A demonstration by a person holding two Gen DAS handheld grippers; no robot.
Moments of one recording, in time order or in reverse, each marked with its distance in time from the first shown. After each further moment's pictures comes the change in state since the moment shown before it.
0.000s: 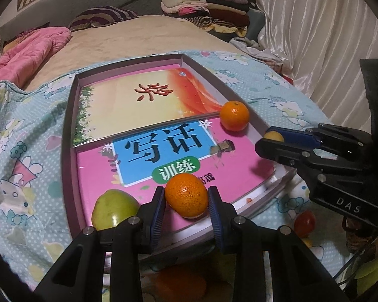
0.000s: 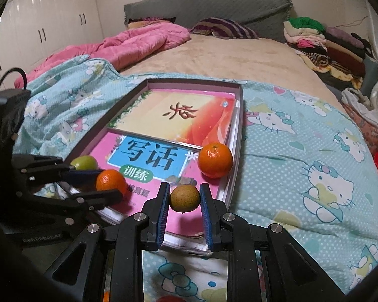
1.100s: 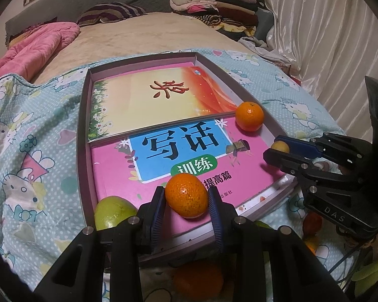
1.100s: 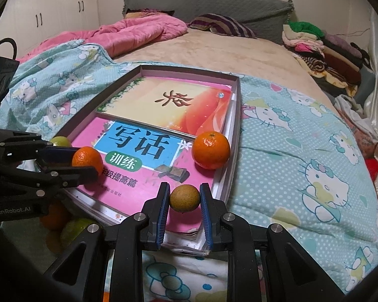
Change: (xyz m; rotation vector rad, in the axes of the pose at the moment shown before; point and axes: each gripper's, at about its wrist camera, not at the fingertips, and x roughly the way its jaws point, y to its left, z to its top) left arm -0.003 0.014 -0.001 -0.029 0.017 0.020; right arm 0.015 0.006 -0.008 -0.057 0.028 -0.075
